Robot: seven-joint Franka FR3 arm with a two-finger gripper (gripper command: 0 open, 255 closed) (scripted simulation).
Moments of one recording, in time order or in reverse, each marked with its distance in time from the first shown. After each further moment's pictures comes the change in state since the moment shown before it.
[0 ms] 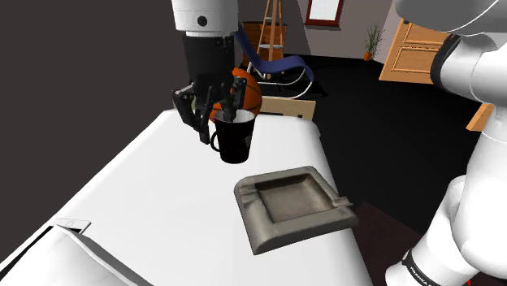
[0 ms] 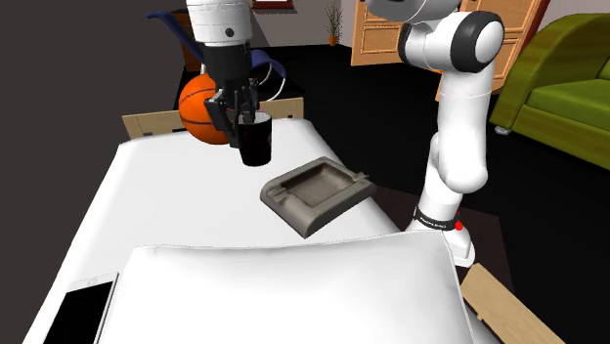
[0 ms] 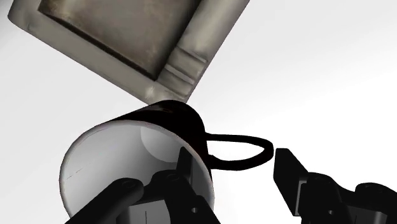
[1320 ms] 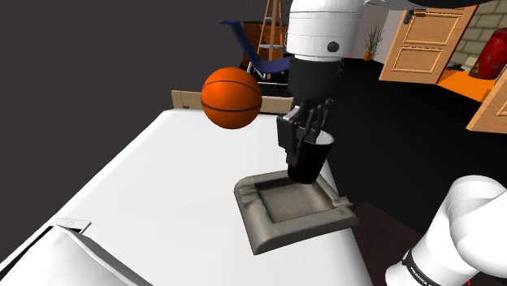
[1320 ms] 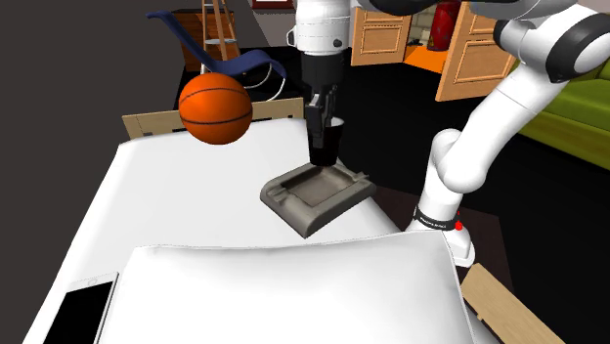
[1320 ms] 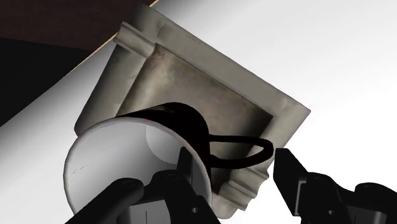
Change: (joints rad) arm -0.056 -0.622 -0.135 -0.637 0.293 0.090 -0.207
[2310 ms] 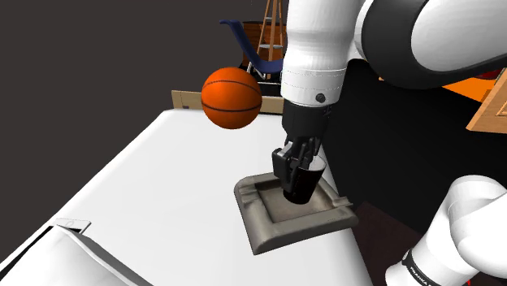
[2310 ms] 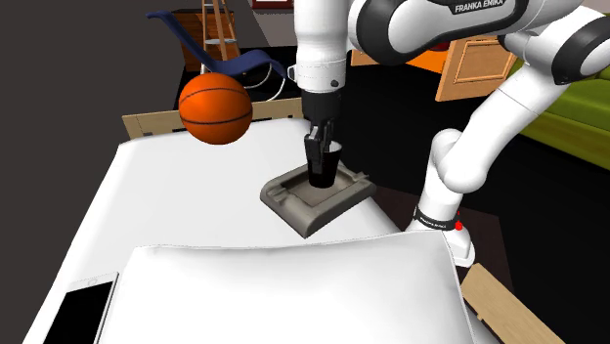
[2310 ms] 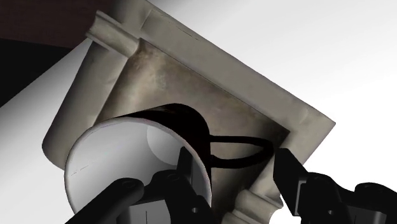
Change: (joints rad) arm 0.012 -0.028 0.016 -0.178 0.020 0.152 -0.011
